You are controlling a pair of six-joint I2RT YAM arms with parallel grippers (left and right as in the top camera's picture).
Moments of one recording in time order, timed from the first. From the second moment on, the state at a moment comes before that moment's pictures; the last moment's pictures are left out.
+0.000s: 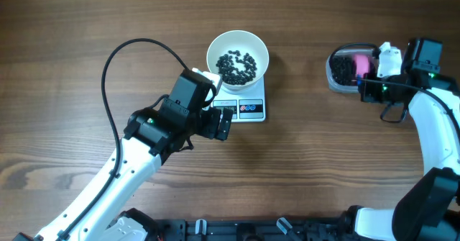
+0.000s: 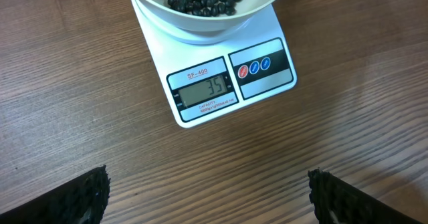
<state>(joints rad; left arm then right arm) -0.55 1.26 1.02 -0.78 0.02 -0.22 -0.27 1.55 1.10 -0.74 -0.26 -0.19</state>
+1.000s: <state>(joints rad) -0.55 1.26 1.02 -0.78 0.02 -0.22 -0.31 1.54 1.10 -0.78 -0.39 -0.32</state>
